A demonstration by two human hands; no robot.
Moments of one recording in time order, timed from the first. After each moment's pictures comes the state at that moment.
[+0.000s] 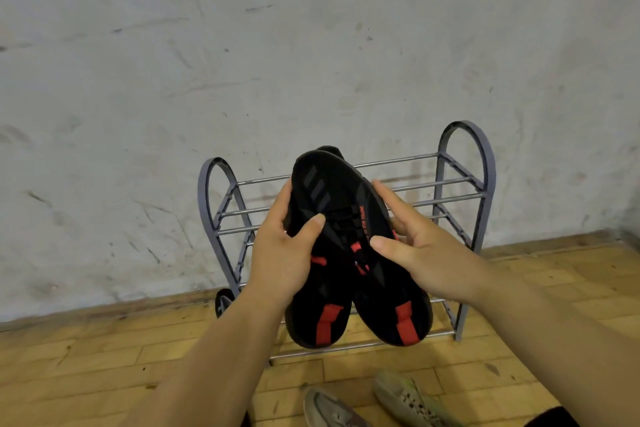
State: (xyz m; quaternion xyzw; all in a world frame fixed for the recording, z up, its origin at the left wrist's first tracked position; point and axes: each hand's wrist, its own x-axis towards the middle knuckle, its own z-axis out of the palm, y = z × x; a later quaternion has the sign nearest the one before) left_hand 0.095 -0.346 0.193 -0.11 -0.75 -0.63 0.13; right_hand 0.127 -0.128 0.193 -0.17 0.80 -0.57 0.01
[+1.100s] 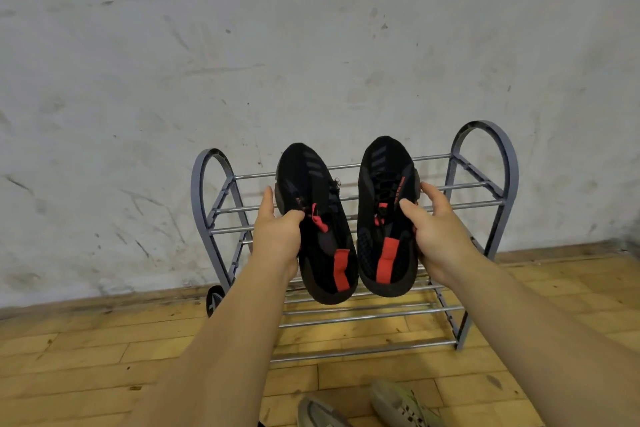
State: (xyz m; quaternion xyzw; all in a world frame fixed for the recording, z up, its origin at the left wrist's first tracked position) left_hand 0.012 -0.346 0.172 0.09 -0.60 -0.79 0.03; right_hand 0.040 -0.128 0.158 0.09 0.62 -0.77 -0.09
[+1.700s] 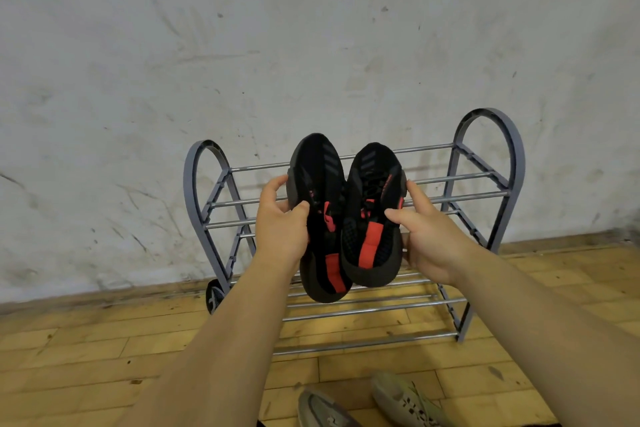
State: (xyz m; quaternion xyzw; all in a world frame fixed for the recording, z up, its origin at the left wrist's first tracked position) left_hand -0.003 -0.343 0.154 0.05 -0.69 -0.72 0.08; right_hand 0.035 -0.130 0.149 -0.01 0.63 -0.78 0.04
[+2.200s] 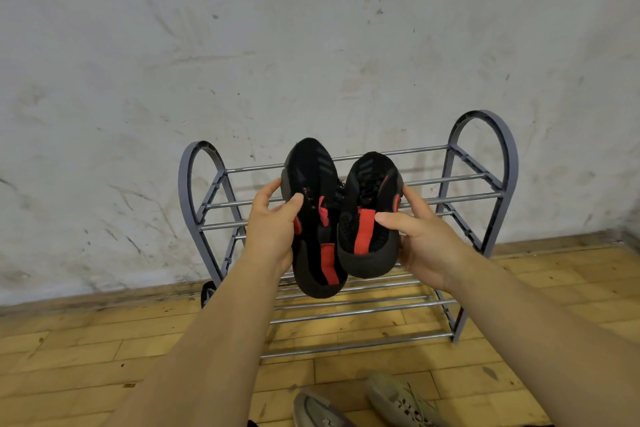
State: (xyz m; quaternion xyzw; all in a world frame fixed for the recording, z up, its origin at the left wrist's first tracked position) left_hand -0.004 -0.347 0.159 0.05 -0.59 -0.81 0.01; right_hand 0.041 -0.131 0.148 0.00 0.58 -0.81 0.04
